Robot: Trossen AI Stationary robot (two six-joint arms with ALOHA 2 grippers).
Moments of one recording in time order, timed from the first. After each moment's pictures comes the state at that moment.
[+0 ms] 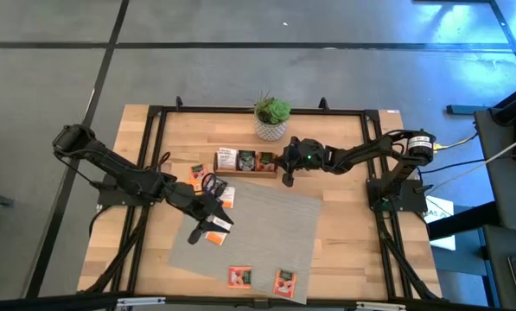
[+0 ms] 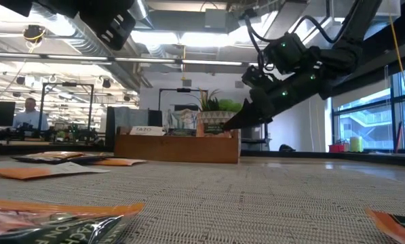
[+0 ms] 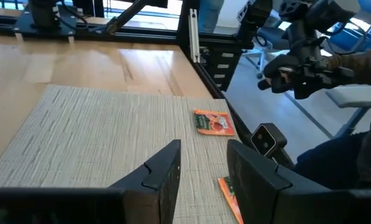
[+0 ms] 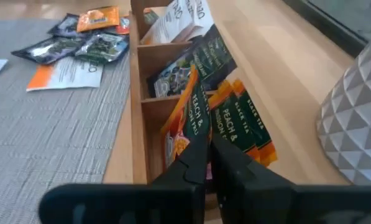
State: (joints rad) left arm -0.38 1.20 0.57 0.31 0.03 -0.22; right arm -0.25 1.71 0.60 0.64 -0.03 -0.04
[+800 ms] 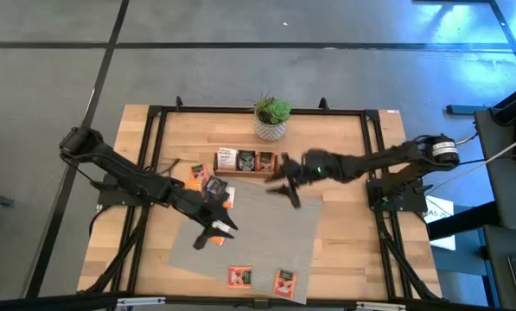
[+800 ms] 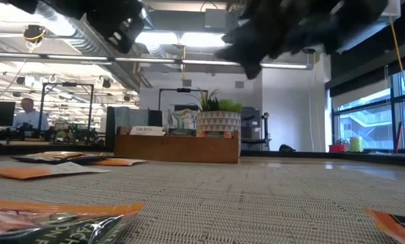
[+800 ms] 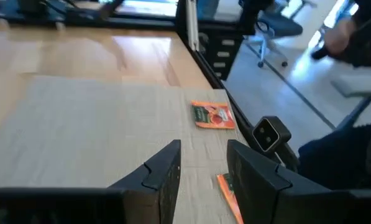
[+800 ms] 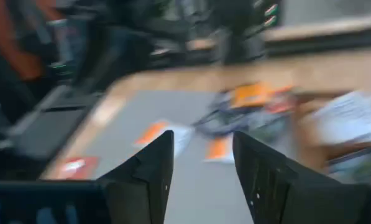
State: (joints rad) left arm -0.41 1.32 0.64 0.31 0.02 -0.22; right arm -0.01 1.48 0.72 0.50 -0.22 0.14
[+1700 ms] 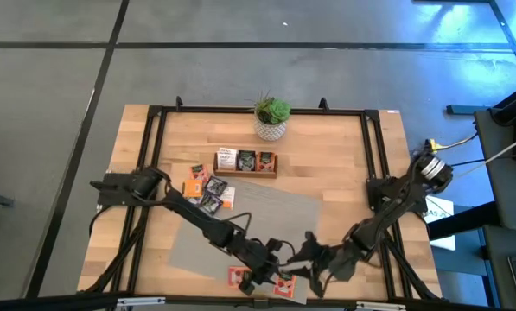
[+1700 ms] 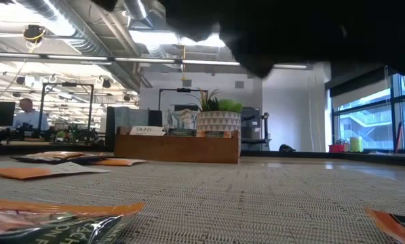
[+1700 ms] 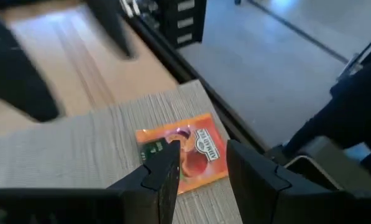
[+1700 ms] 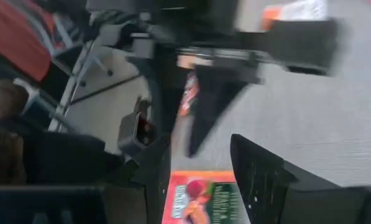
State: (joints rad) left arm -0.49 2.14 1.40 0.18 0.09 0.01; right arm 0.81 1.70 0.87 0.30 0.50 0.81
